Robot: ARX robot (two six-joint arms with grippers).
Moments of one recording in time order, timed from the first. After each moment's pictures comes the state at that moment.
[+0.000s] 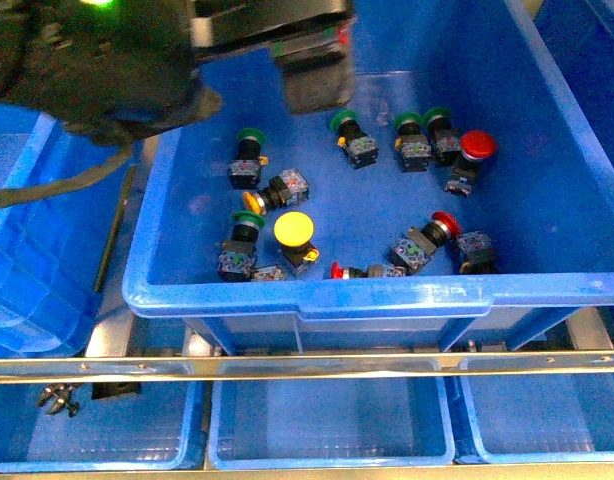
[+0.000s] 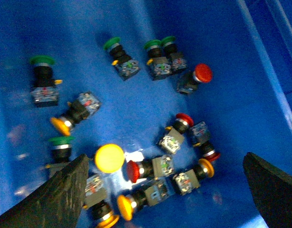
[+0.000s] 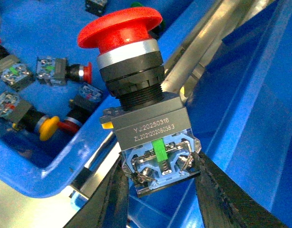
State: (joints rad) left arm -0.47 1.61 0.78 0.38 0.11 -0.33; right arm -0.17 1.27 0.43 0.30 -0.32 -0.81
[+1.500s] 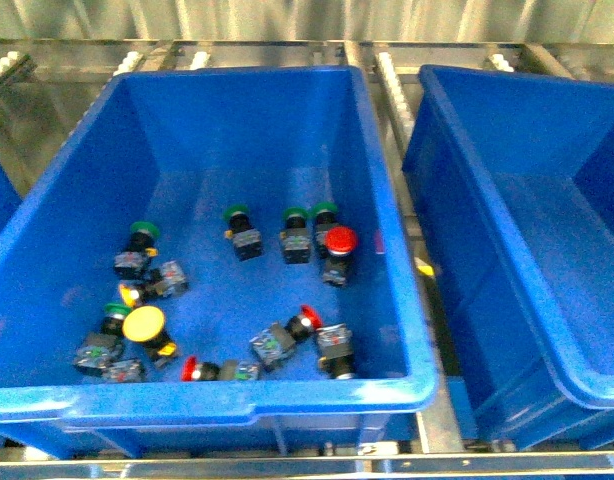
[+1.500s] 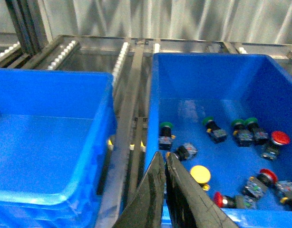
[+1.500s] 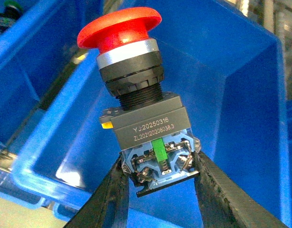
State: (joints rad) left arm -0.01 0.01 0.02 -0.01 0.00 -0.01; right arm -0.28 0.92 0.39 0.12 -0.37 -0.55
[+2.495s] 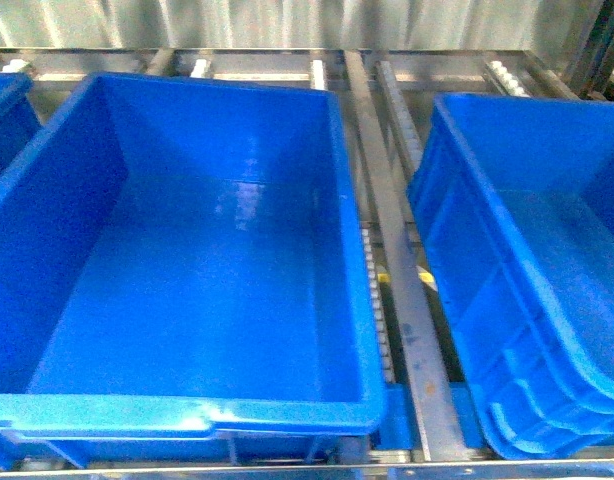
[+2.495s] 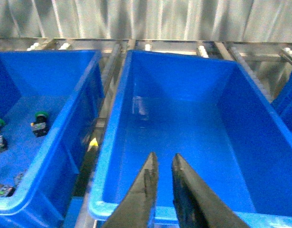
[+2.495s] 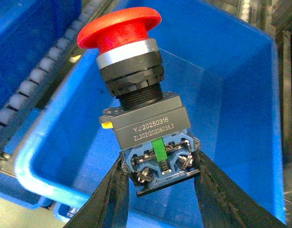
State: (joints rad) left arm 0.00 0.01 0.02 0.00 0.00 -0.01; right arm -0.30 1.00 0.40 0.17 -0.43 -0.54
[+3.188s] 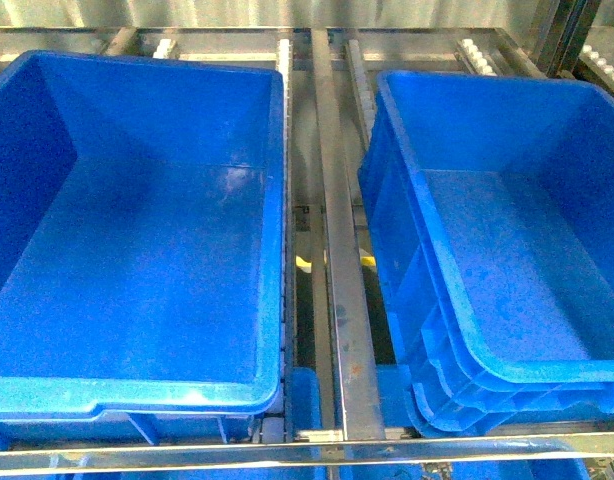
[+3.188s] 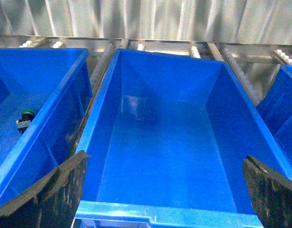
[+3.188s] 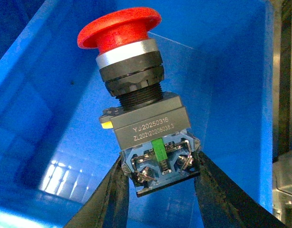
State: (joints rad) left arm 0.00 0.01 0.02 0.00 0.00 -0.01; right arm -0.24 1.29 0.53 0.28 -0.38 -0.46
